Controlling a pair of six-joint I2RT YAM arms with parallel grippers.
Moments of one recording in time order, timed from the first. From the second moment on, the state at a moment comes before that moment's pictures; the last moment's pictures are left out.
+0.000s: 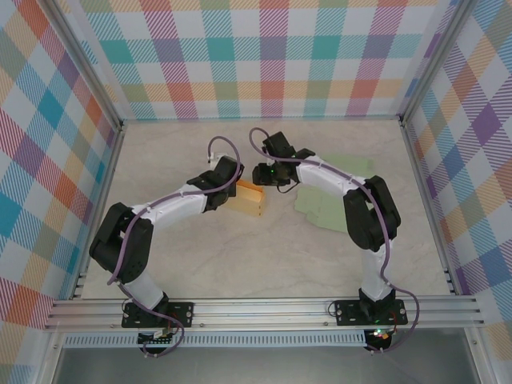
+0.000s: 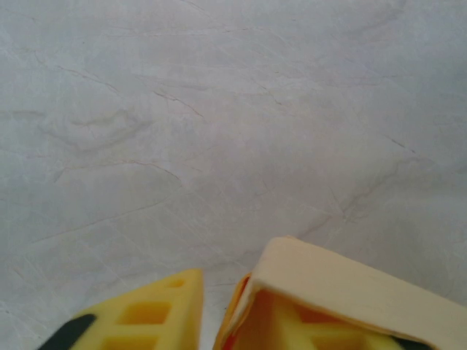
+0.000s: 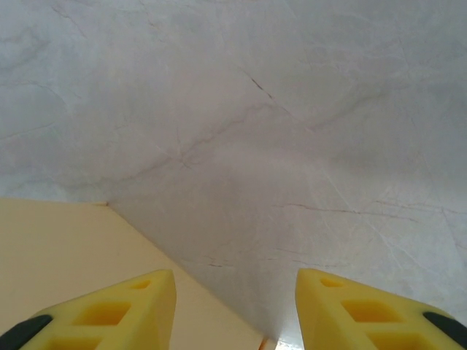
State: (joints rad) left arm -0.60 1.66 1.09 -0.34 -0.52 -0.45; right arm 0.62 1.99 1.53 -0.53 -0.12 0.49
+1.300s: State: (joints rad) left arm -0.64 1.64 1.05 -0.32 -0.57 -0.49; right arm 0.66 1.62 1.27 -0.56 -0.22 0.52
